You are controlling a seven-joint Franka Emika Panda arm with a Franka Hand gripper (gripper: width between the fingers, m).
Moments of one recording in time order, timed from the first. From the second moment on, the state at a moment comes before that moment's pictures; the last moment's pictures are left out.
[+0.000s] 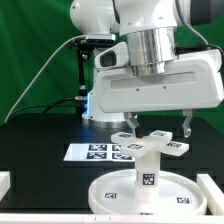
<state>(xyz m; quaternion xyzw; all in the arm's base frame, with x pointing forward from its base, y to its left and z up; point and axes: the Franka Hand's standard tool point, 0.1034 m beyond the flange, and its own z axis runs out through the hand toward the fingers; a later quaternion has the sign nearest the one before) 0.571 0.054 0.116 -0.97 0.24 -0.01 0.09</state>
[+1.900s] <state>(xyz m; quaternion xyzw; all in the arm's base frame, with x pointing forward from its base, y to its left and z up) 0.563 0.037 0.100 -0.98 -0.18 0.00 0.00</state>
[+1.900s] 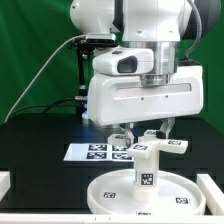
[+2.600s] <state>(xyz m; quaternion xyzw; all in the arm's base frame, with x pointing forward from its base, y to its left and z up) 0.564 0.040 0.100 -0.99 0.13 0.00 0.01</state>
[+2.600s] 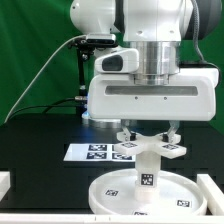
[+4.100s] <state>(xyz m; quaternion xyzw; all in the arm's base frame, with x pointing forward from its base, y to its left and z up) 0.564 0.040 0.099 -0.78 0.62 0.02 0.04</state>
